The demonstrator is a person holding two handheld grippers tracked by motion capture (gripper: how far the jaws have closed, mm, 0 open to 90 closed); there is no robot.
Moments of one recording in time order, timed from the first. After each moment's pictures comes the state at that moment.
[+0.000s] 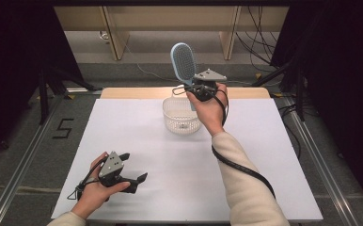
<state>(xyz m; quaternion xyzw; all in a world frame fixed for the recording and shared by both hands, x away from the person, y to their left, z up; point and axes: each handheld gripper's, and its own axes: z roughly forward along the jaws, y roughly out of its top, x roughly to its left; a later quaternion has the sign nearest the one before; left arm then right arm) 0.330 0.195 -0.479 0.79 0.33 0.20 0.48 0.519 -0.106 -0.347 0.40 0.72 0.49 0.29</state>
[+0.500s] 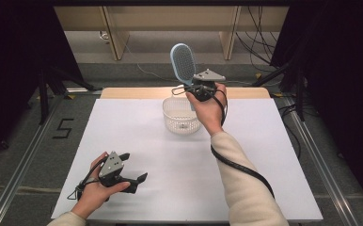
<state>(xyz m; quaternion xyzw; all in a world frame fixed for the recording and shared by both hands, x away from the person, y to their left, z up) 0.330 0.195 -0.479 0.79 0.33 0.20 0.49 0.522 -0.105 -0.351 0.40 0.72 0.48 0.29</state>
